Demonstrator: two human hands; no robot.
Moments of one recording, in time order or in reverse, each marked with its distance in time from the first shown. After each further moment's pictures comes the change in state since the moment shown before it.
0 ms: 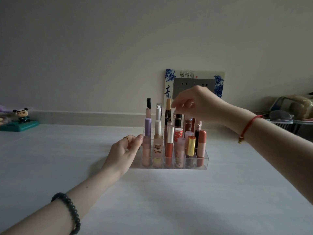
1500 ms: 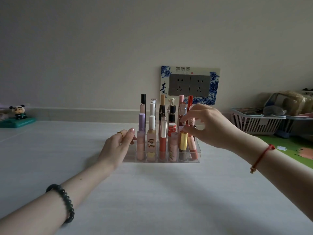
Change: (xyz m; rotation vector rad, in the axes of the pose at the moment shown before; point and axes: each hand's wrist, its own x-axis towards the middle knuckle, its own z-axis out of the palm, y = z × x) left_hand 0.000 0.001 -0.003 0.046 0.006 0.005; right_hand -0.060 0.025 0.021 -0.135 0.096 0.001
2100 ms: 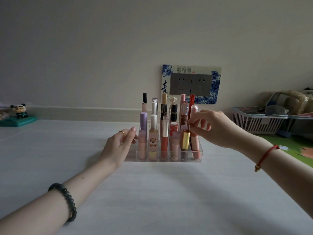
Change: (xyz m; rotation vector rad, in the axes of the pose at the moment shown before) left_hand 0.001 -0.001 0.002 -0.030 0.011 -0.009; right_hand -0.003 0.007 -0.001 0.033 -0.095 0.093
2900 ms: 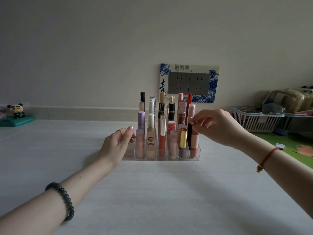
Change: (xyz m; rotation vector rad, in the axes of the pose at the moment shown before) left_hand -0.001 0.002 -0.001 0.014 -0.002 0.009; right_hand -0.007 0.012 0.002 0.183 0.077 0.120
